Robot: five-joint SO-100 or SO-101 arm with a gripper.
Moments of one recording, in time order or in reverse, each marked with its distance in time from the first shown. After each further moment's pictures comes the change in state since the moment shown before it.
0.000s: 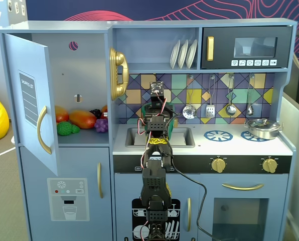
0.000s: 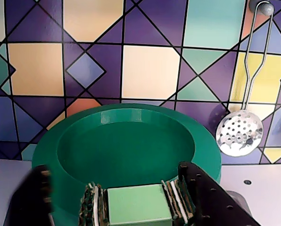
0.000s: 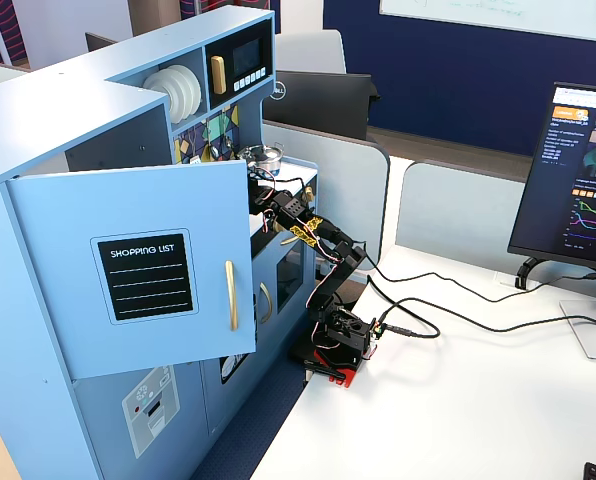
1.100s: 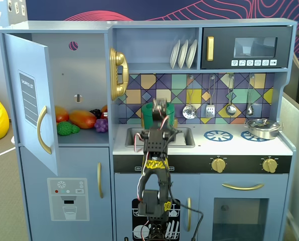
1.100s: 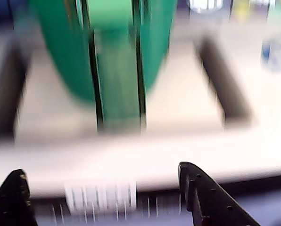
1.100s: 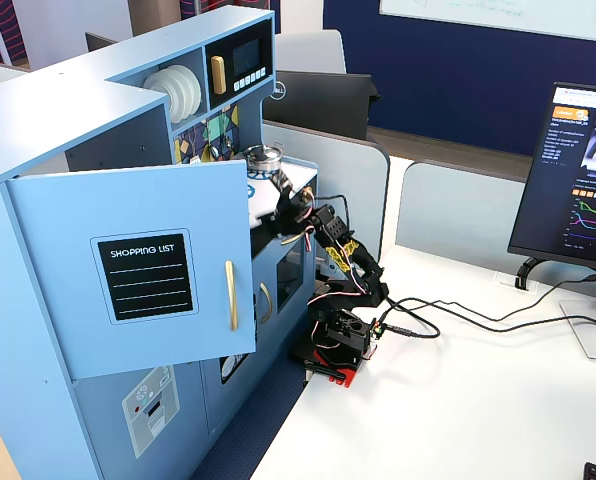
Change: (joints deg) arm 3.8 36.1 21.4 40.5 0.5
